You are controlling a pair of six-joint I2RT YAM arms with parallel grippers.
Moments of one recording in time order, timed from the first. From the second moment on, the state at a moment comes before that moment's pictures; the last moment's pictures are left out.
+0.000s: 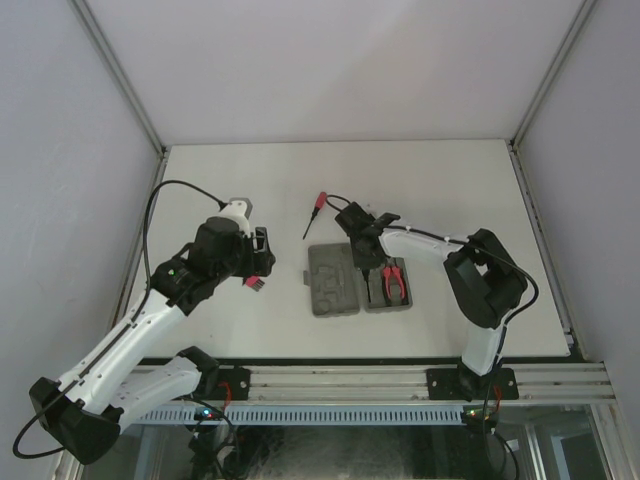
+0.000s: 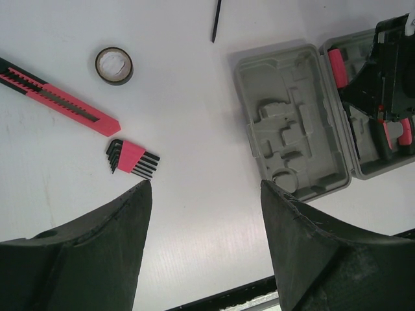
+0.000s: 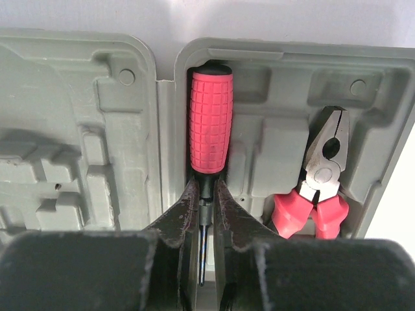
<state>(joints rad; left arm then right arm) -0.56 0.91 0.89 -0.65 -0.15 -0.40 0.71 1.85 1.22 -0.64 0.22 0.54</state>
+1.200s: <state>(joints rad) -0.50 0.98 0.89 -0.62 -0.16 -0.40 0.73 1.22 0.97 -0.56 0.24 0.54</state>
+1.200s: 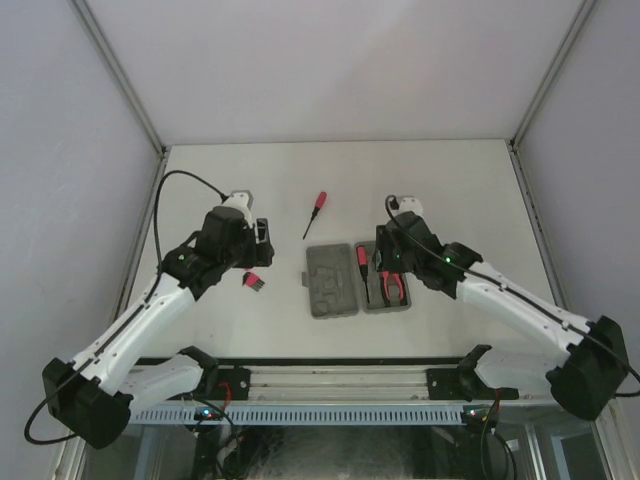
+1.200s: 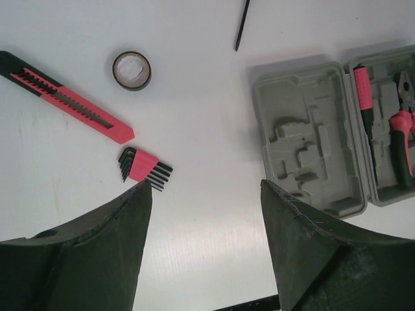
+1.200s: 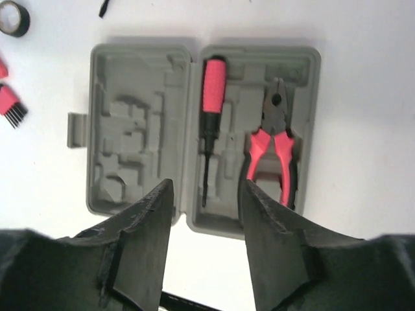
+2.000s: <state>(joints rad) -0.48 1.65 1.45 -0.54 -0.19 -0.33 0.78 0.70 0.53 -0.48 0.18 0.65</state>
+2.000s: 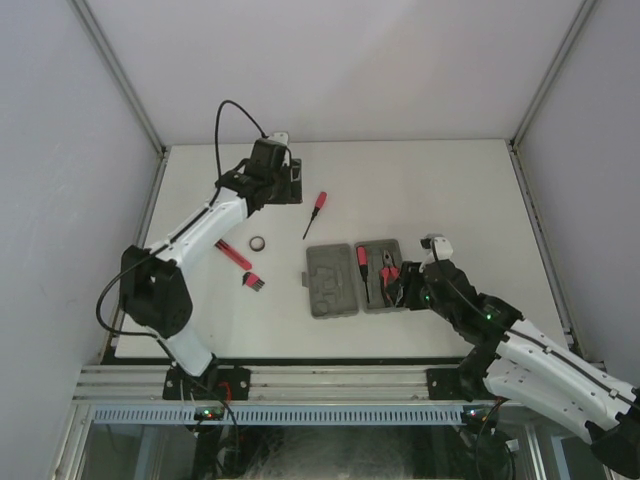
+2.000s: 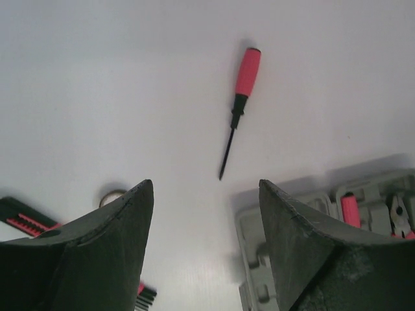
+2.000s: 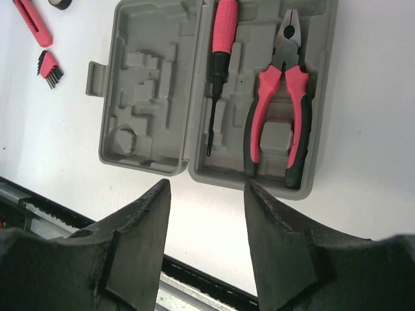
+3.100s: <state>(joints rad) -0.42 2.26 1.92 -0.55 0.01 -0.14 0.81 0.61 0.50 -0.60 0.25 0.74</state>
